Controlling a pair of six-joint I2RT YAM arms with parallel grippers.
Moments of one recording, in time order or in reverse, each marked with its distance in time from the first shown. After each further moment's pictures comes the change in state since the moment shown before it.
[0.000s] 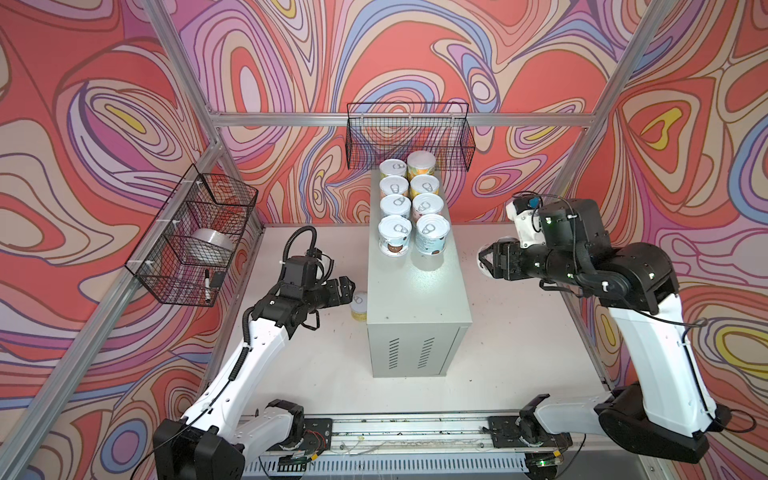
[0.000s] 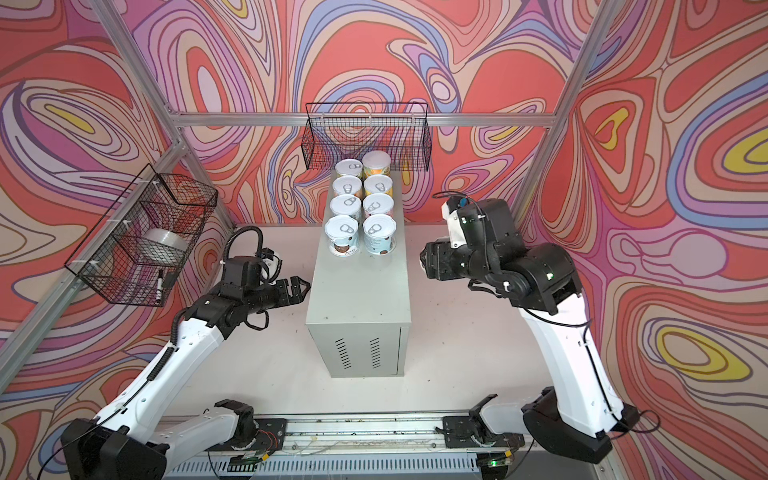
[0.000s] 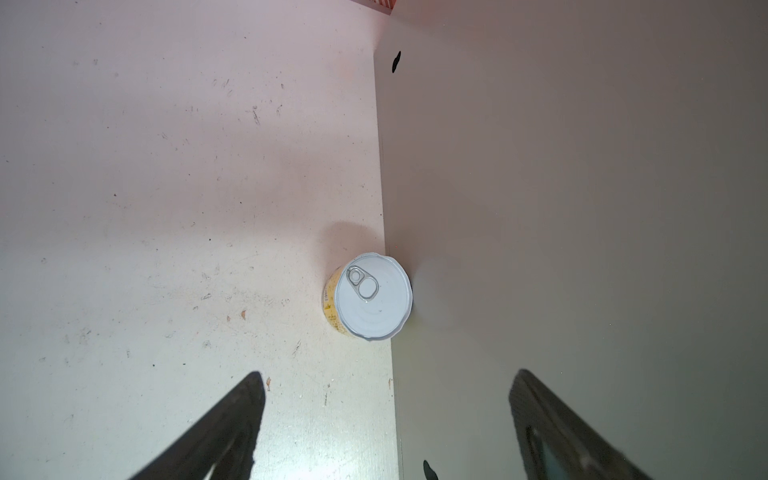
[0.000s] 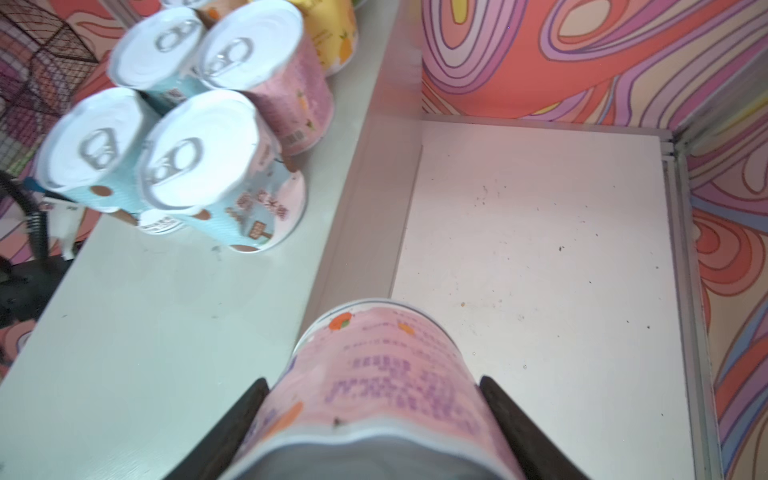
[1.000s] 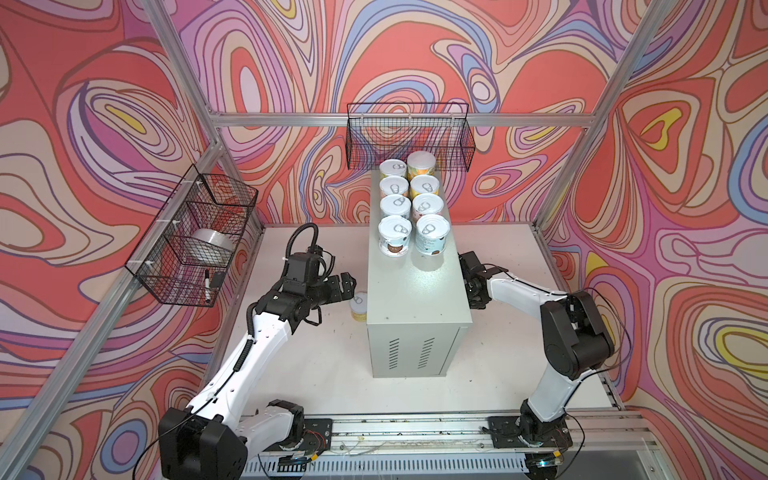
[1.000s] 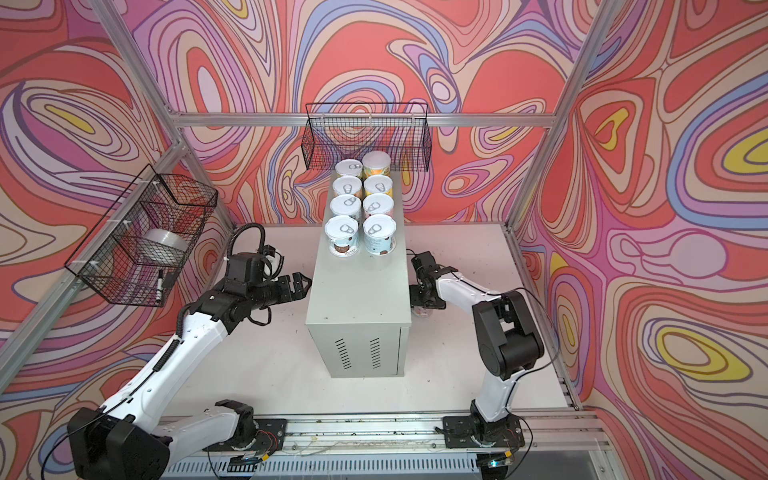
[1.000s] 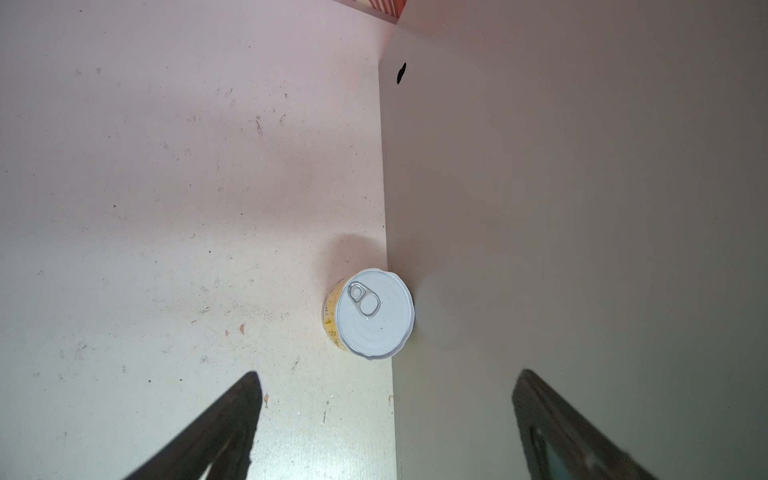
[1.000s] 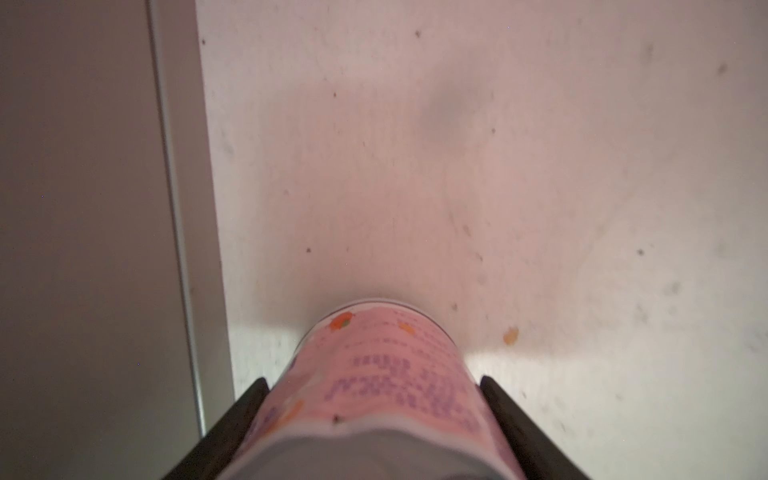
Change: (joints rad) left arm 0.000 0.039 0.016 0.034 -0.011 -0.013; right arm -0.214 0.369 -0.970 0.819 -0.066 0.063
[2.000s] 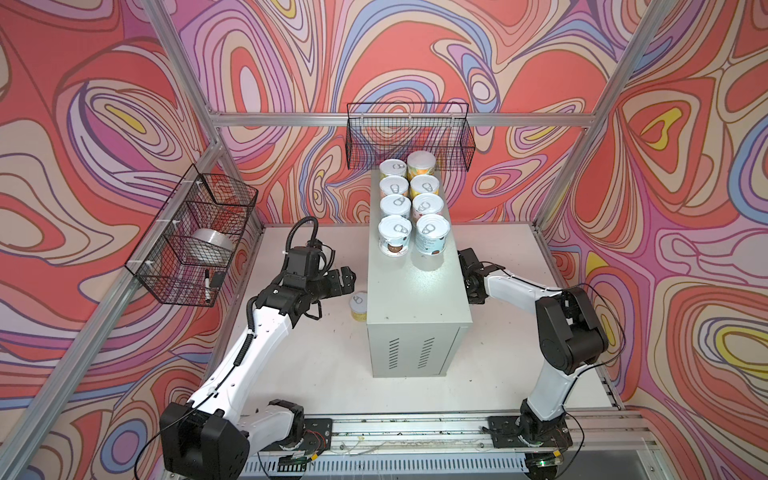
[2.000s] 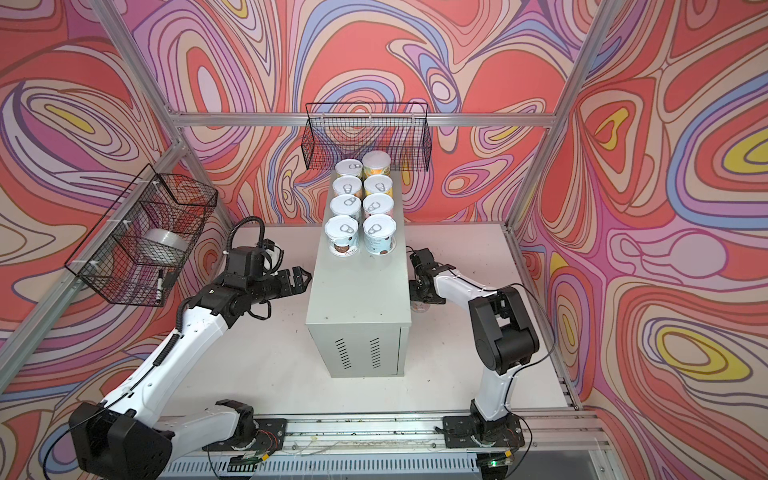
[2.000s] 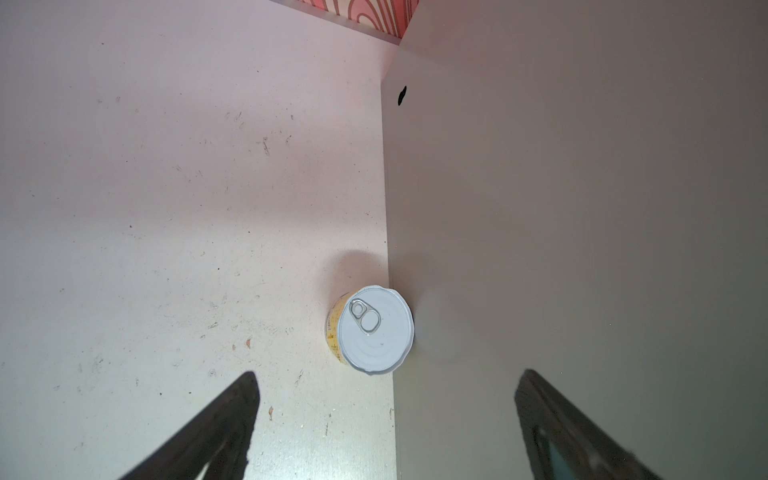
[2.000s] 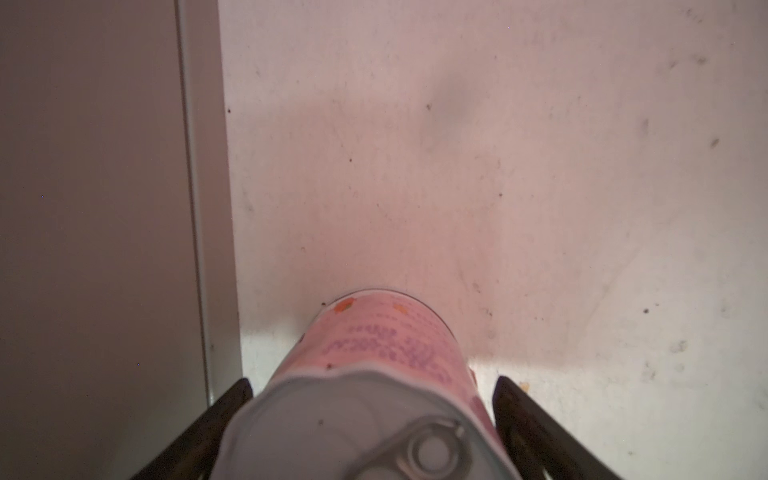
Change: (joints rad) left arm 0.000 0.040 0.061 -0.016 -0.026 0.004; right arm 0.000 0.097 0.042 0.099 0.019 -0.005
